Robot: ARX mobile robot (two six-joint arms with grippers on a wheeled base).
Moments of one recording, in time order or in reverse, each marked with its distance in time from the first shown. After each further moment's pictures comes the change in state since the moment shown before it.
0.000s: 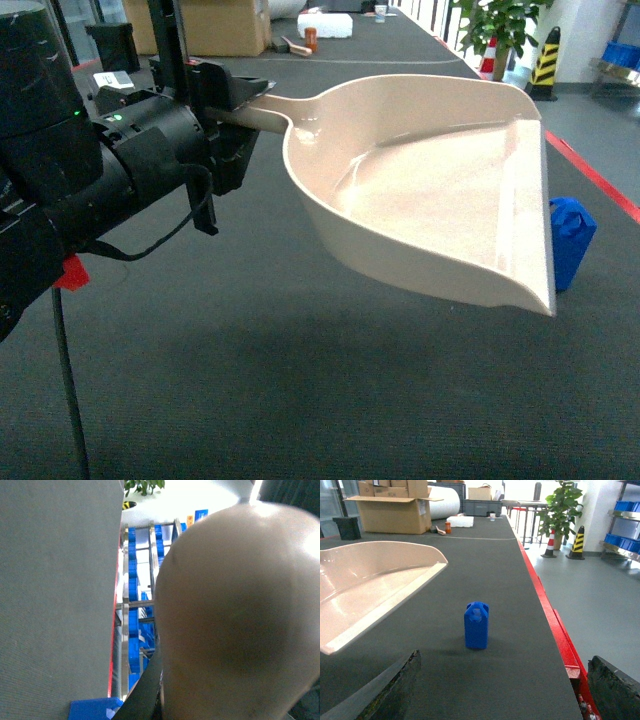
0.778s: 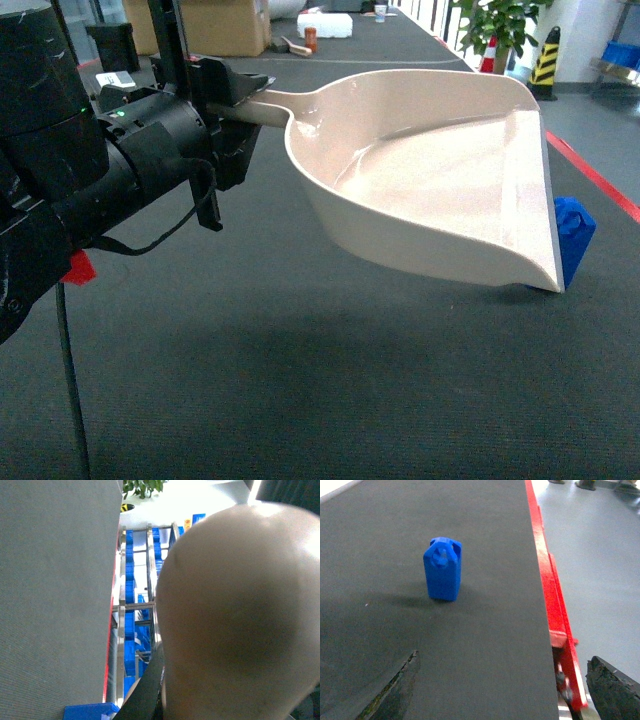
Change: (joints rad) left arm 0.004 0.013 0.018 0.002 -0.011 -0.026; right arm -0.204 0.940 0.204 0.401 -0.152 -0.182
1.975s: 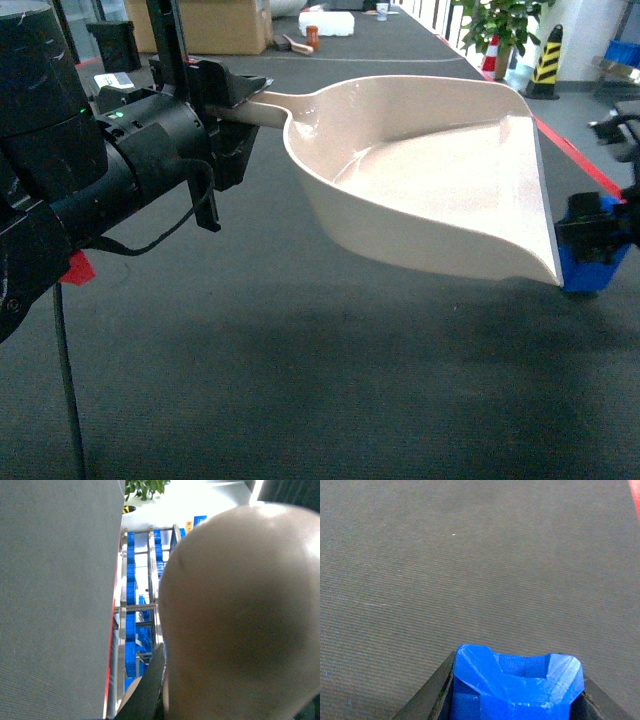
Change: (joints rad) left arm 0.002 0.000 0.000 -0.002 -0.003 0.000; right arm 0.175 1.051 0.798 0.039 0.074 0.072
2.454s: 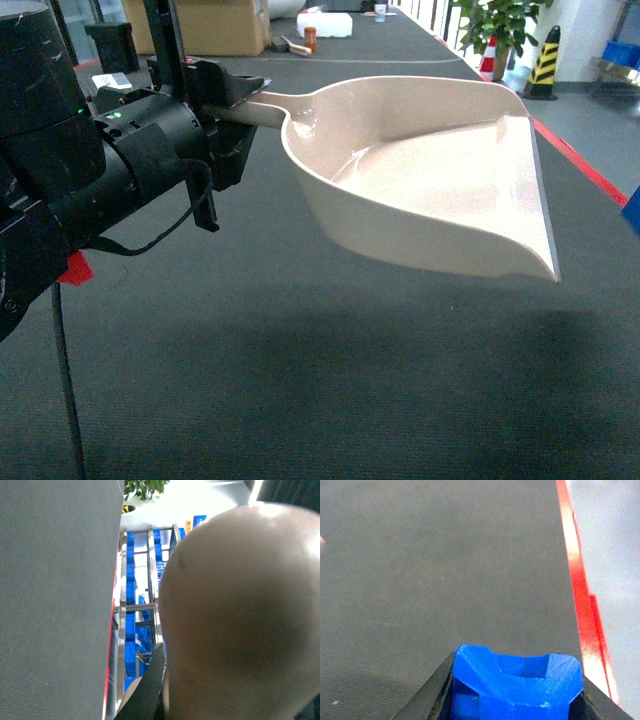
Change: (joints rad) left arm 0.000 0.000 0.000 0.001 0.000 0.000; right arm -0.050 -0.347 -0.169 -0.032 -0.069 -0.018
